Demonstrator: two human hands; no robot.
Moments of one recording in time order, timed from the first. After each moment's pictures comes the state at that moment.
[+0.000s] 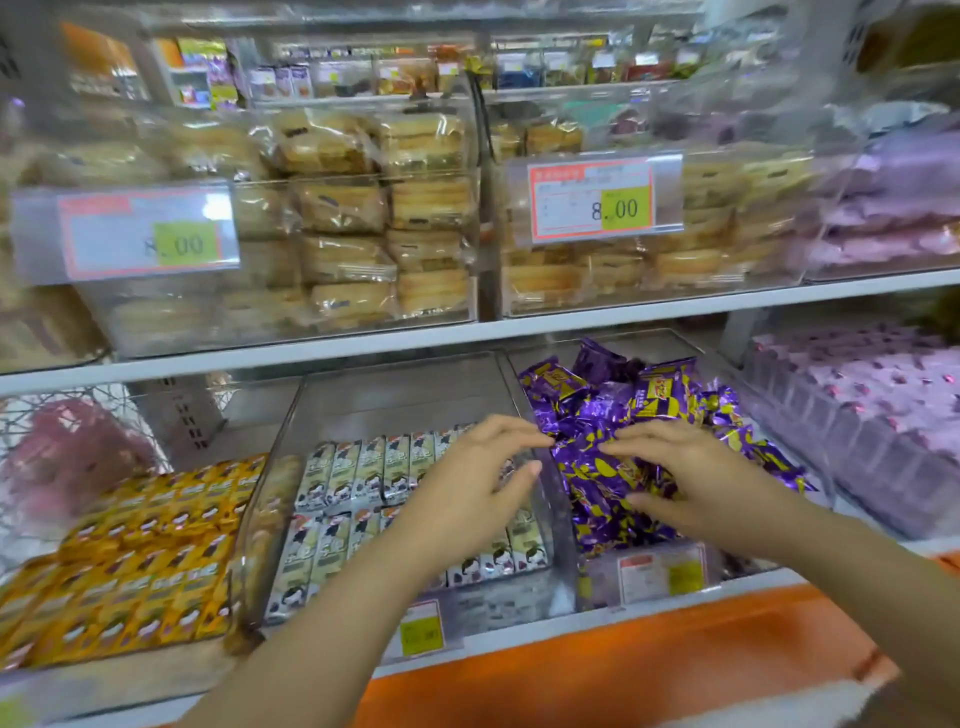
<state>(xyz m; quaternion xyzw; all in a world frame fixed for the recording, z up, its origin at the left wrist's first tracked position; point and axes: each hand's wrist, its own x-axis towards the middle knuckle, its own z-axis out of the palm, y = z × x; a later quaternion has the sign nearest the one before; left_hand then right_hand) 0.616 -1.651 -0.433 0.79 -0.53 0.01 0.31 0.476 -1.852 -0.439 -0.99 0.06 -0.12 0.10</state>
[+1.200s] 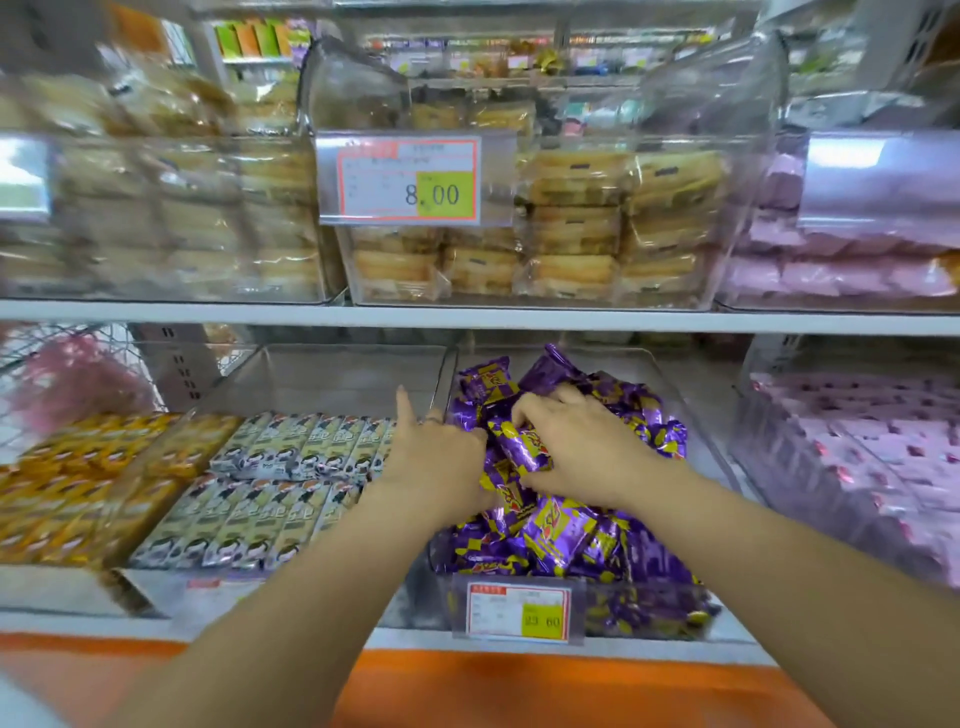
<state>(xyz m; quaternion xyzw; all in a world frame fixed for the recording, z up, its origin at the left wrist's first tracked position) 0.586 -1.764 -0.437 0.93 -0.33 0.06 -0.15 0.534 -1.918 -0.432 -0.99 -0.06 -0.10 0.01</state>
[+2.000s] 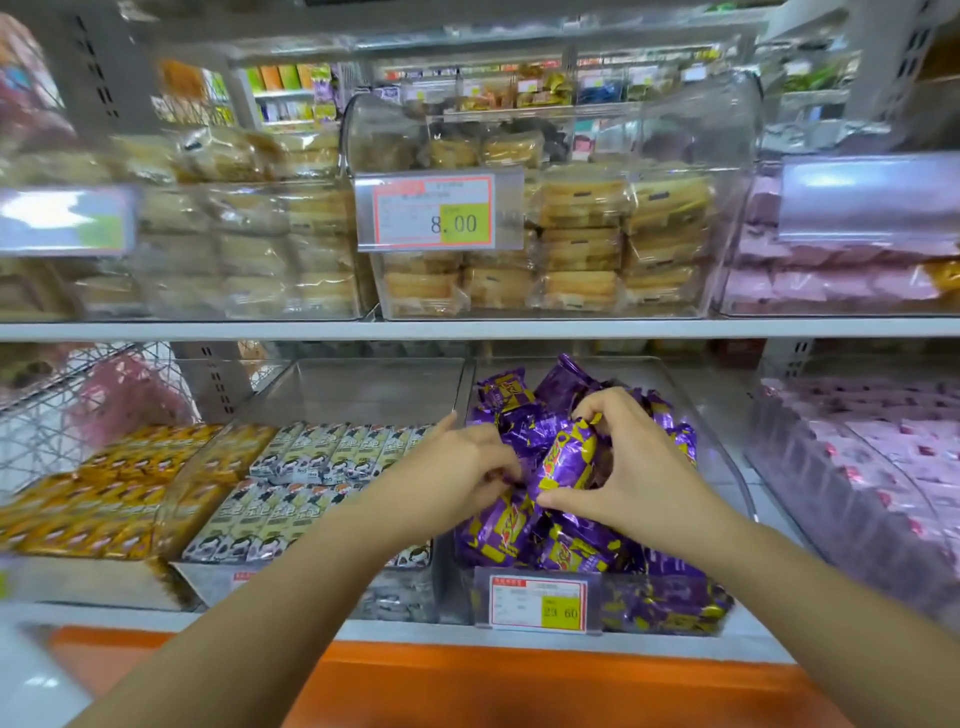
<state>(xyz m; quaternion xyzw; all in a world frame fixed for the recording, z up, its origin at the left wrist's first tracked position) 0.577 -1.729 -0.423 0.85 -0.51 0.07 0.12 0.473 -1.906 -0.425 -0.93 0.00 -0.24 0.28</state>
